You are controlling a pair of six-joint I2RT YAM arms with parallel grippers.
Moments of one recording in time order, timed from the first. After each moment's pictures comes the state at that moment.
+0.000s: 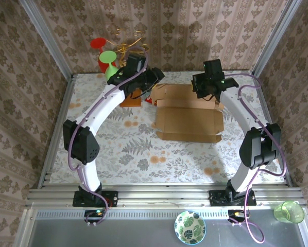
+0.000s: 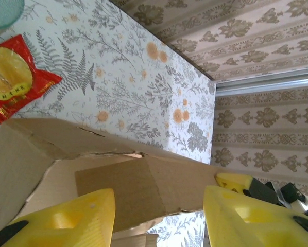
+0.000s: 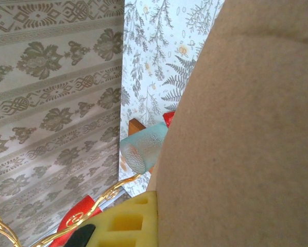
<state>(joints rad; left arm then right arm) -0.57 1.87 1.85 -0.57 0.25 -1.03 0.21 1.72 1.58 -0.59 -0.14 1.60</state>
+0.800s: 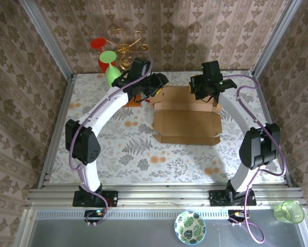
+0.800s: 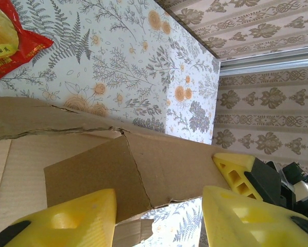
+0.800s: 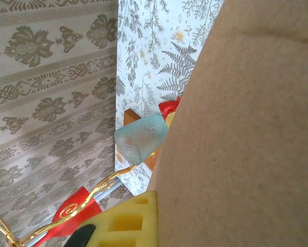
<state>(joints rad) -0.60 1.87 1.81 -0.58 0.28 -1.06 0.23 1.72 1.56 -0.57 -0.16 1.60</state>
